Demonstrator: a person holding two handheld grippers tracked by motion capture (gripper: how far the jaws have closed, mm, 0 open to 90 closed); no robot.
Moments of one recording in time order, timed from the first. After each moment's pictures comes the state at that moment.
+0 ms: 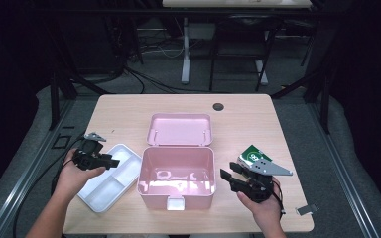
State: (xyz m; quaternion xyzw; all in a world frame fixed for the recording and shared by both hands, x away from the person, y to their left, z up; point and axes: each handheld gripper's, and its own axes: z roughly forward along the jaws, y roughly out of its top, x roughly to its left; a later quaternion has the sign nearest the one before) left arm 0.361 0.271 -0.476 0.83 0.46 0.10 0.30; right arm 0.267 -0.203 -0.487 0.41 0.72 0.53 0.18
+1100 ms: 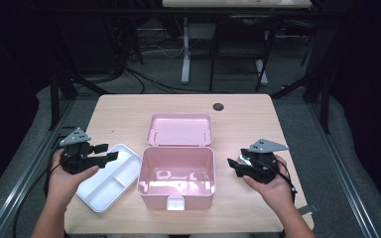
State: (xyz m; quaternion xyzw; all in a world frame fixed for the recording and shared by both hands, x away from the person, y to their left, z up) left arm 0.331 0.281 -0.444 0.79 0.41 0.16 0.42; right arm 0.307 -0.215 -0.458 0.41 0.79 0.41 0.21
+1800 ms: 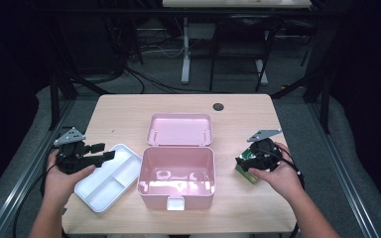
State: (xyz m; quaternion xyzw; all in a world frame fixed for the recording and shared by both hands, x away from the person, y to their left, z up) left arm 0.330 0.290 -0.442 0.78 0.42 0.16 0.43; right arm 0.343 -0.230 -0.458 0.41 0.84 0.29 0.20
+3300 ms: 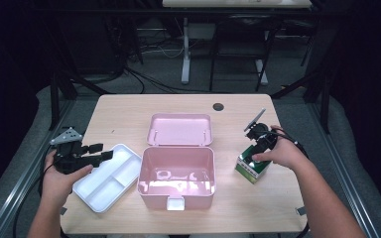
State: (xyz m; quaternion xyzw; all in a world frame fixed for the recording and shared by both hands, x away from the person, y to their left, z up) left arm 0.330 0.295 -0.442 0.77 0.43 0.15 0.44; right arm 0.412 -0.240 -0.466 0.43 0.90 0.09 0.08
